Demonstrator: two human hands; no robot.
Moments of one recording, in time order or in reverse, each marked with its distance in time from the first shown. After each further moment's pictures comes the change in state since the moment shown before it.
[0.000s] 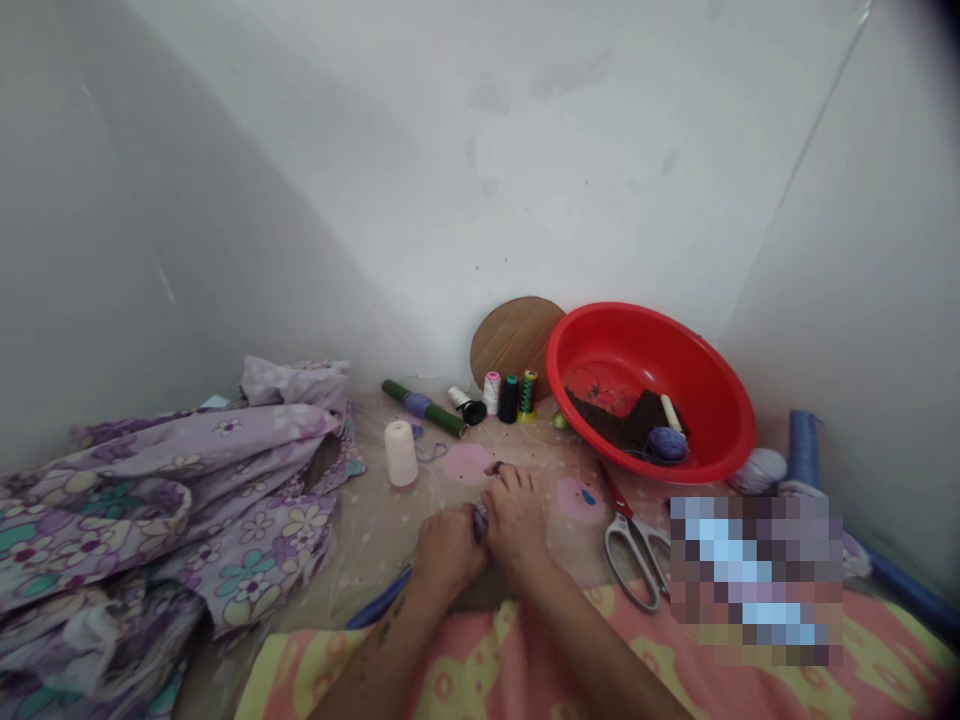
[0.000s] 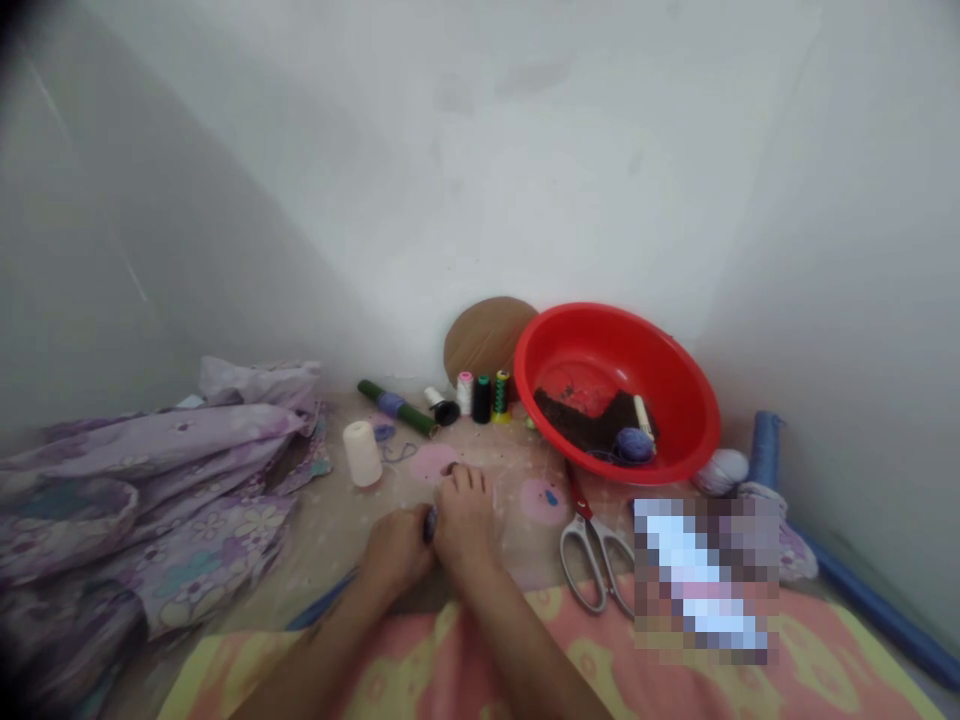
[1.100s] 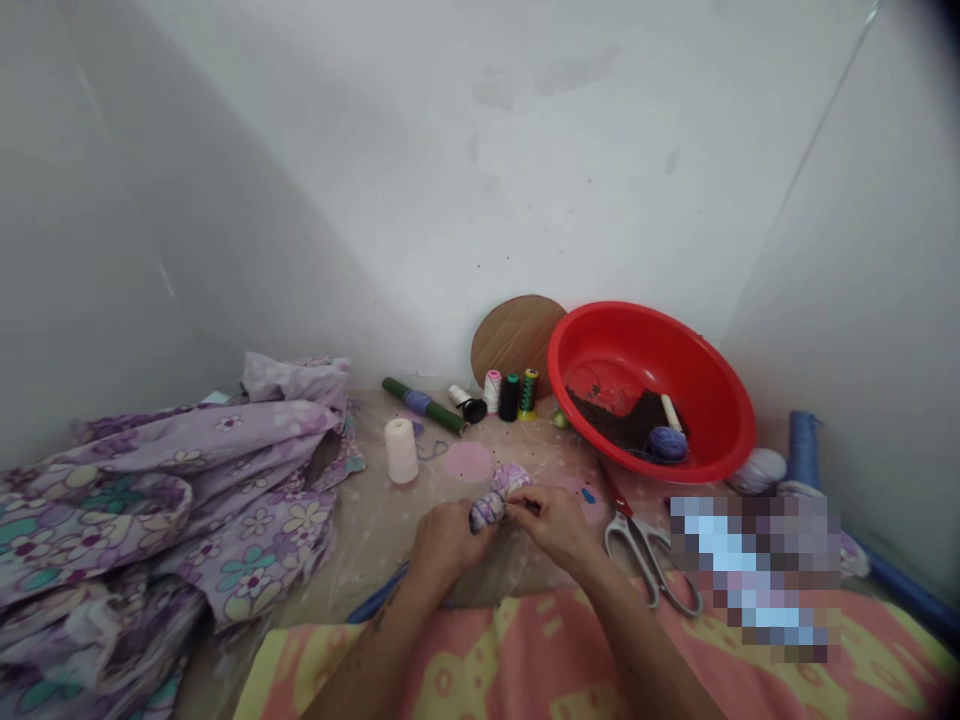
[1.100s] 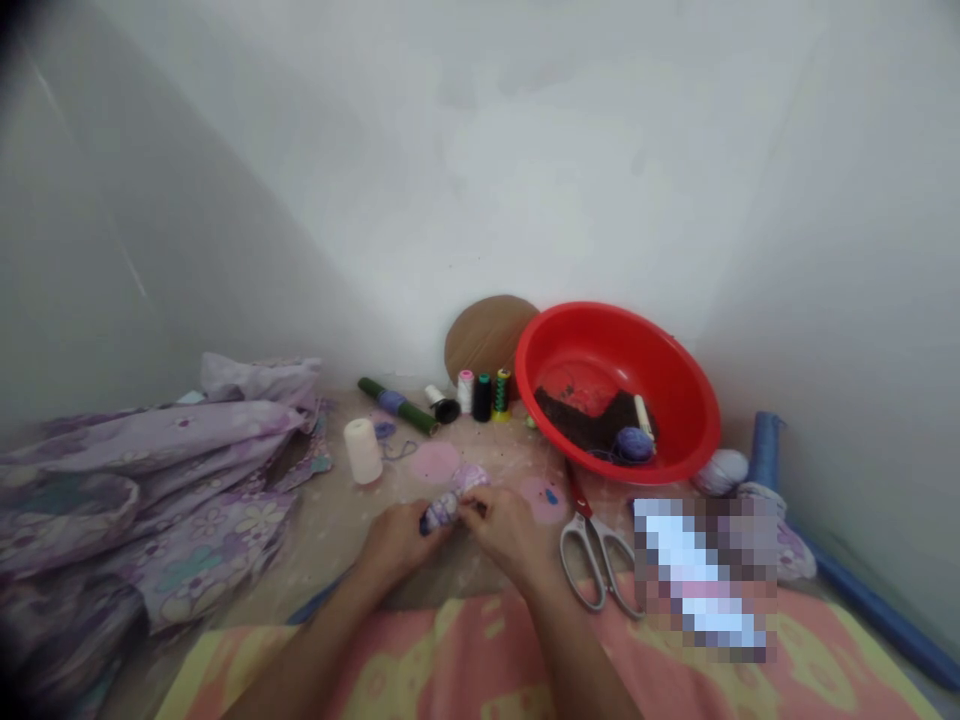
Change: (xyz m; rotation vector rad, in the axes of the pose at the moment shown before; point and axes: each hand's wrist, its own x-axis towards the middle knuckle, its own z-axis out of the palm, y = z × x) left_hand 0.007 -0.005 -0.001 -0.088 -0.019 -0.018; right_hand -0.007 0.039 -0.035 0.327 -0.291 0.133
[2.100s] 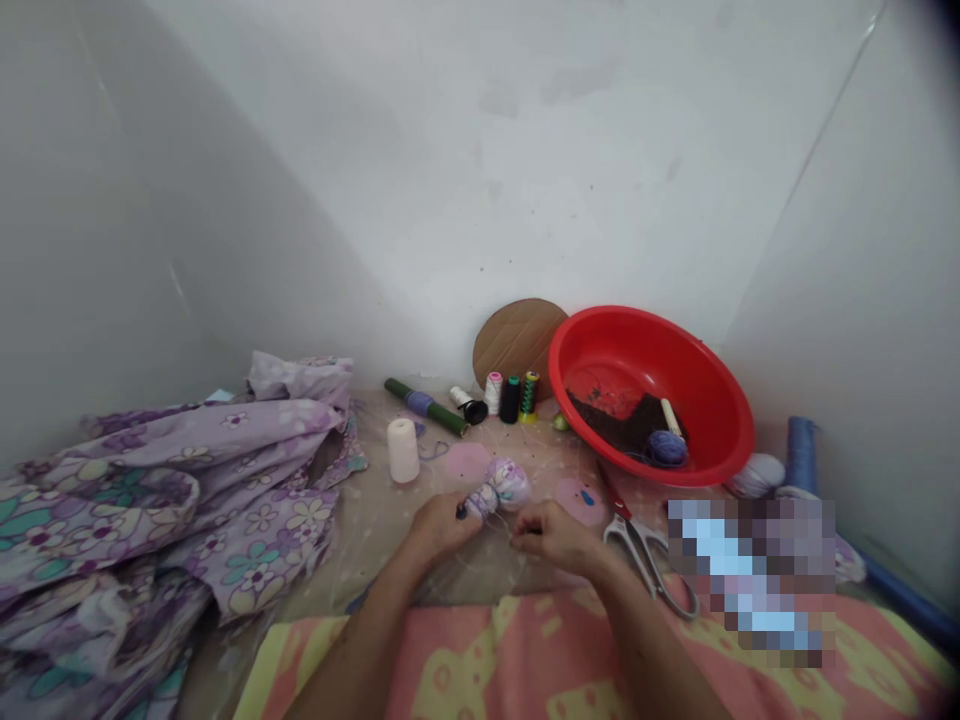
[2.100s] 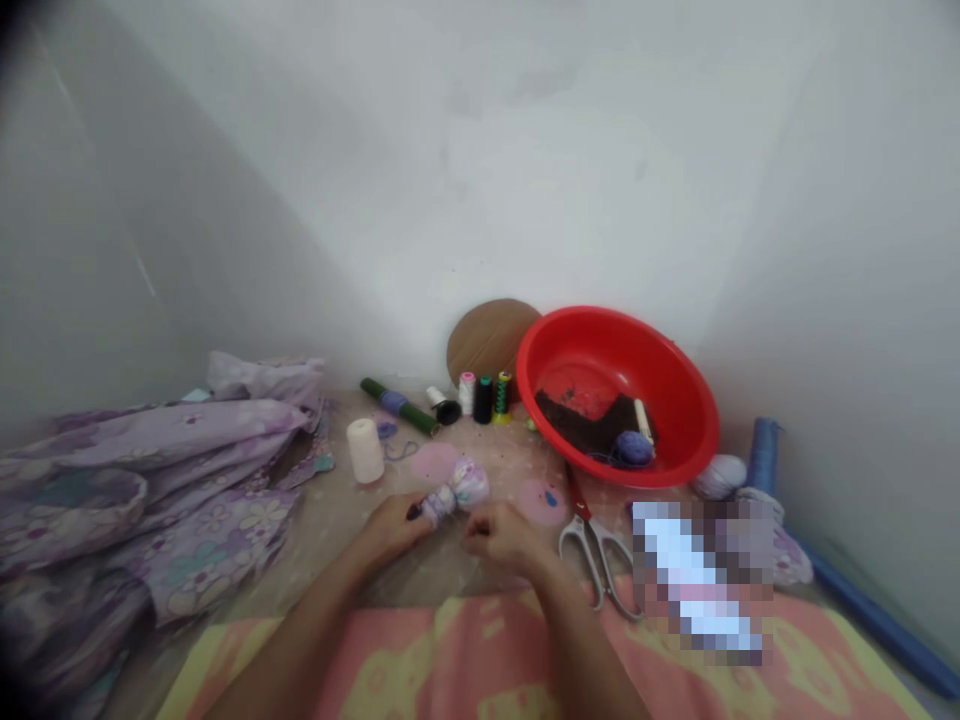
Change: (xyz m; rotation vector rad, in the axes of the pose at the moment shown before) left_hand 0.015 -0.021 -0.007 -0.287 -0.091 0.156; right_hand -0.005 0.018 0.003 0.131 -0.336 0.028
